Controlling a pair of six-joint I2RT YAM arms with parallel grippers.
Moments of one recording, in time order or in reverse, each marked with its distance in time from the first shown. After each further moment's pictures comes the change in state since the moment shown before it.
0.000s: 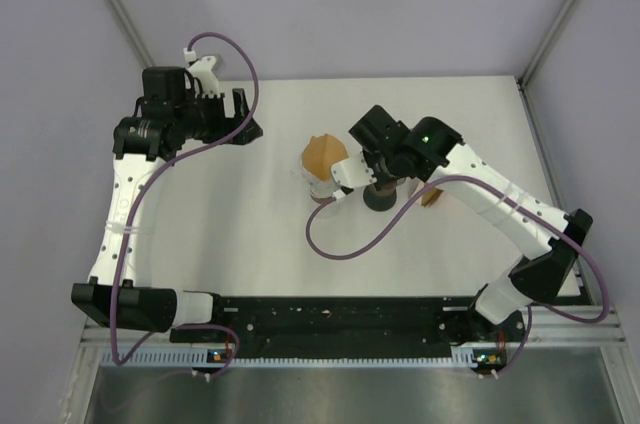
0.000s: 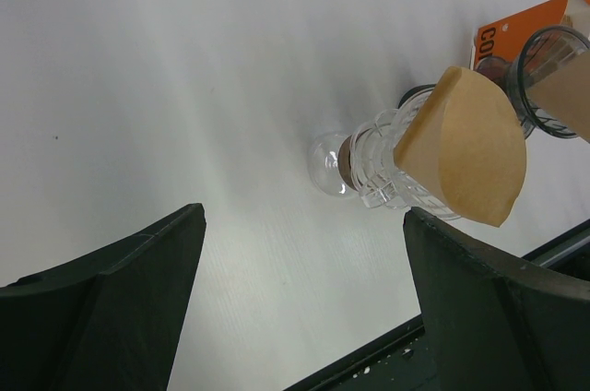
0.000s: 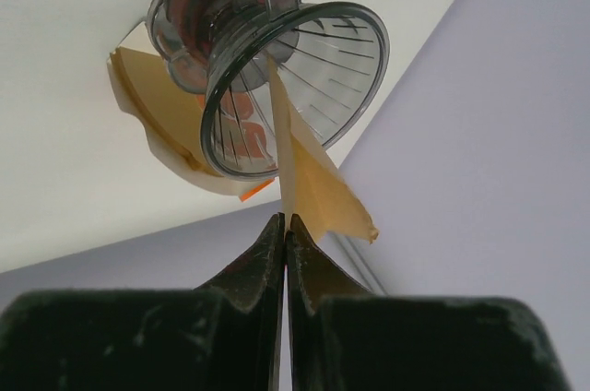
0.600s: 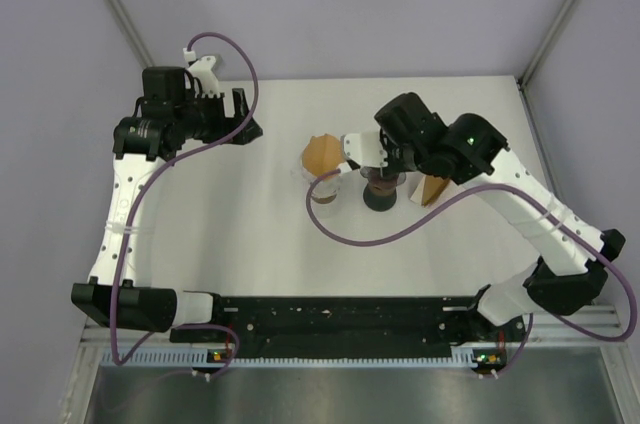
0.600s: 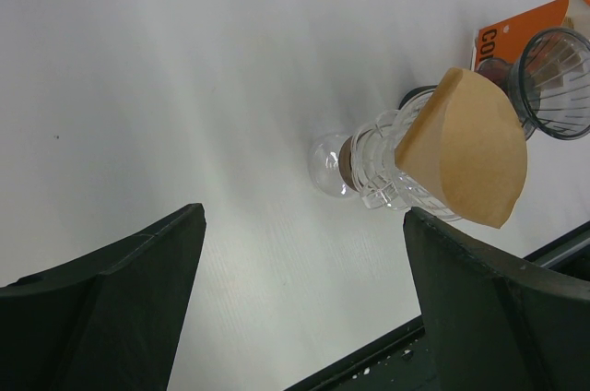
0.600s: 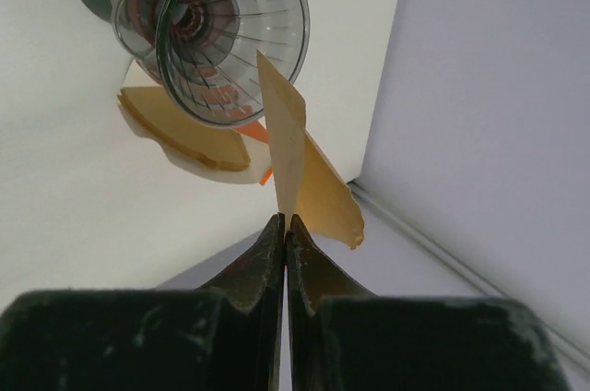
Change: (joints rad) left arm 0.000 0.000 0.000 0.001 -0.004 -0.003; right arm -0.003 -0.102 0.094 0.000 -0.003 0.277
